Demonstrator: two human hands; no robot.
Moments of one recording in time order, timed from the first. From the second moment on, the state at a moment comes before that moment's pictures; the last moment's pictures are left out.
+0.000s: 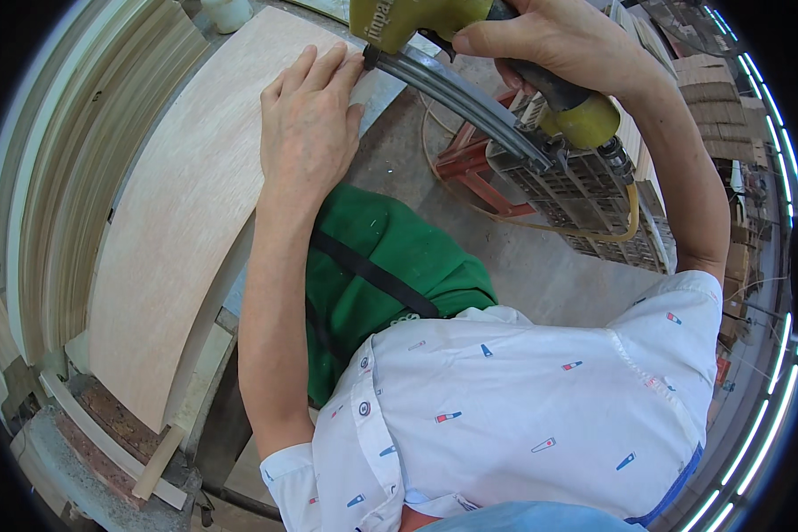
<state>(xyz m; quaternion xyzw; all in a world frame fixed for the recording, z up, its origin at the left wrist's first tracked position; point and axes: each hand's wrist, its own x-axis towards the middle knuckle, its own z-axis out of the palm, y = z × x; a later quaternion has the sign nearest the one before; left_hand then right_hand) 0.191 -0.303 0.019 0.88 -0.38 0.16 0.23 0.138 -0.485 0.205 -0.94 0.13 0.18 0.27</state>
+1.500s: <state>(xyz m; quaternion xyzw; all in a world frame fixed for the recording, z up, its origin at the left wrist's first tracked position) 0.192 -0.302 0.030 0.87 -0.39 0.14 0.25 0.199 -0.482 0.195 -0.93 0.05 0.13 0.34</state>
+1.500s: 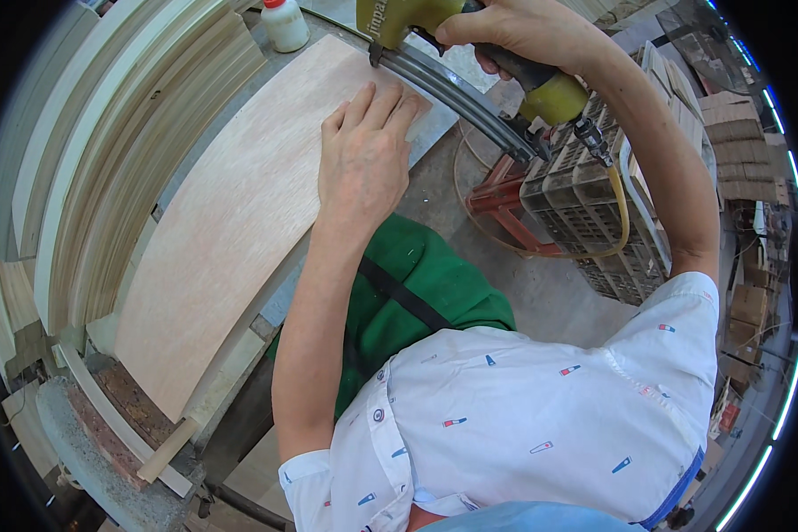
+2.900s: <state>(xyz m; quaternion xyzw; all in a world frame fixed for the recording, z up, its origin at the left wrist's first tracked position) 0.007 -0.011 0.023 0.95 -0.01 0.29 0.09 0.162 -0.401 0.194 -0.91 -0.12 0.13 0.38</state>
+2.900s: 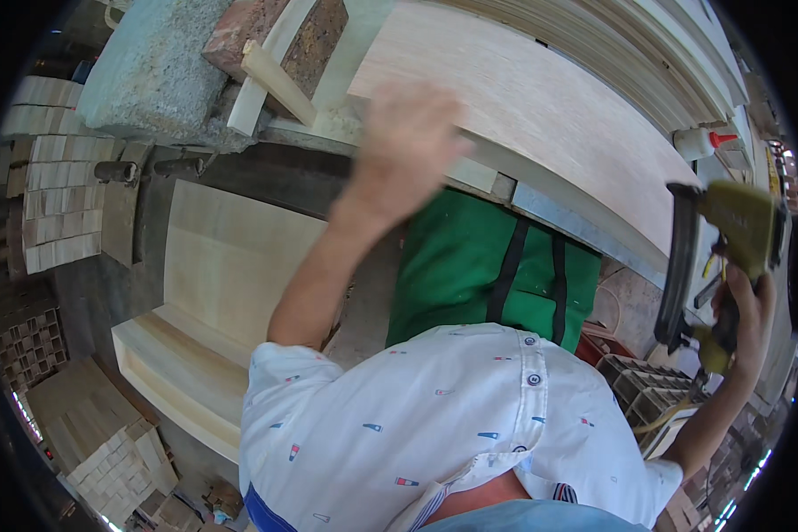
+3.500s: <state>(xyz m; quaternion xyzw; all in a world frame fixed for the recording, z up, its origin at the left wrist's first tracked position) -0.004 0.079 -0.004 0.71 0.14 0.31 0.62 0.131 -0.121 0.185 -0.79 -0.41 0.31 0.35</state>
